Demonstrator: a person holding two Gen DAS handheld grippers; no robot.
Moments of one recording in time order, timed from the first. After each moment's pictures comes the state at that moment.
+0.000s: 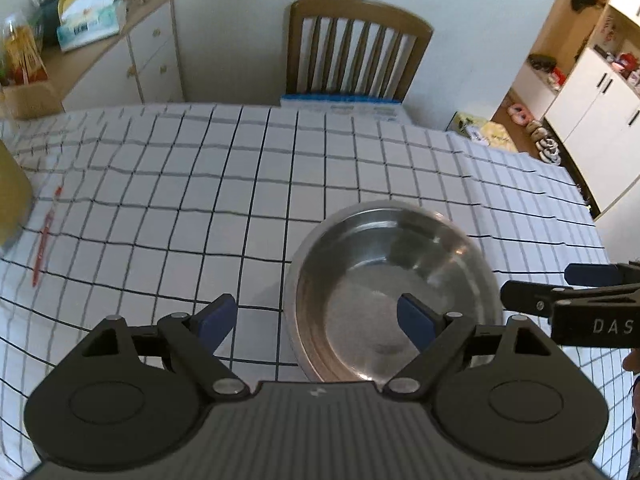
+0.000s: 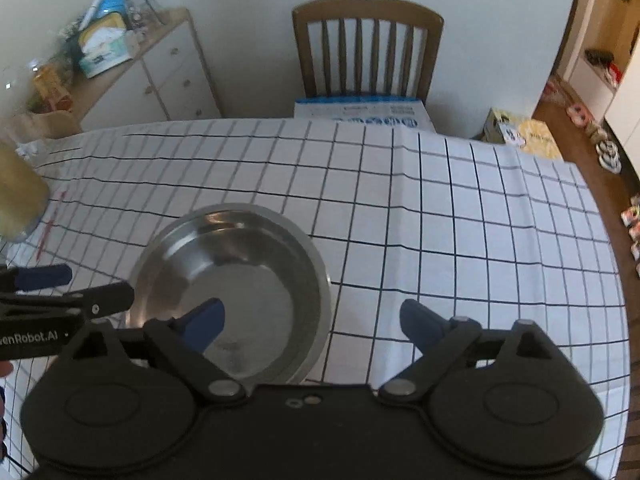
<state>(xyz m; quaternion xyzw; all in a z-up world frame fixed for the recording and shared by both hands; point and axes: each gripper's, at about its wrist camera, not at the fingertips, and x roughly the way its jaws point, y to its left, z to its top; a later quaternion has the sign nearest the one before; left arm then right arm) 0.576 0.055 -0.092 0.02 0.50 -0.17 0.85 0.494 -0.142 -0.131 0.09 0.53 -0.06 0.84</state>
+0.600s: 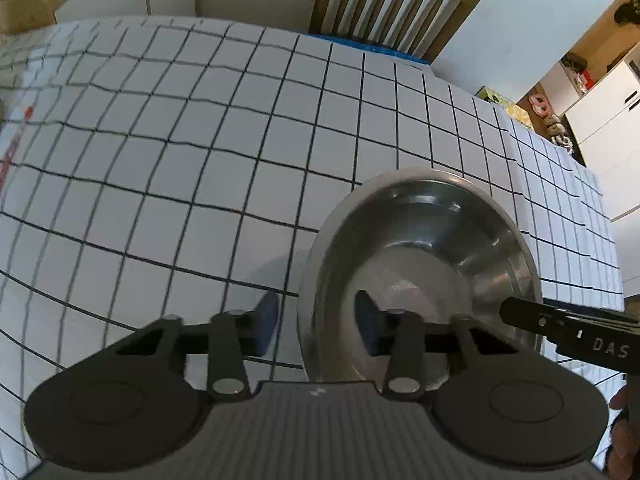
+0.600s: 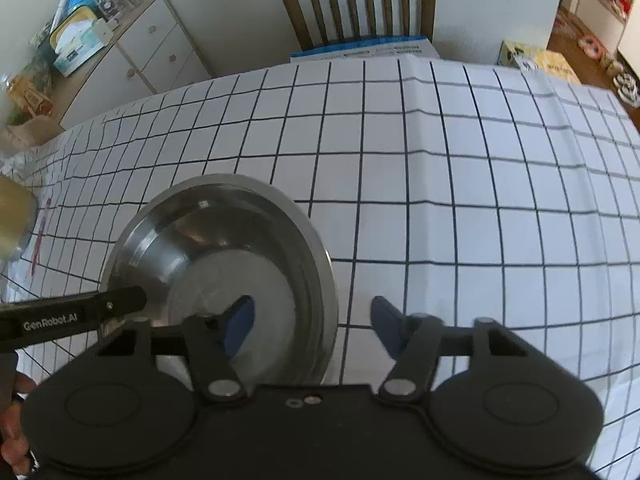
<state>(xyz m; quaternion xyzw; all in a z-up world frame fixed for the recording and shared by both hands) 0.618 0.059 -0.150 -0.04 0.58 -0.15 0.80 0.519 -0.163 -0.186 0.17 0.57 -0.04 0.80</state>
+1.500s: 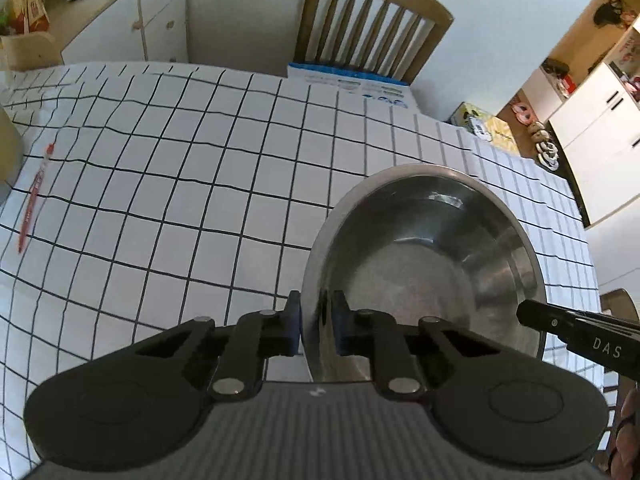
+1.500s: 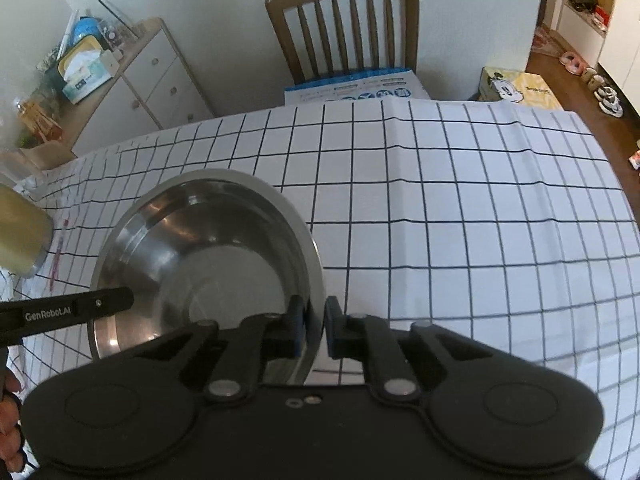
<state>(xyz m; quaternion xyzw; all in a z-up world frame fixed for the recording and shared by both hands) 0.595 0.065 -0.086 -0.03 0.55 -0.17 0.82 0.485 -0.164 -0.128 0.16 0.54 -0.07 0.82</state>
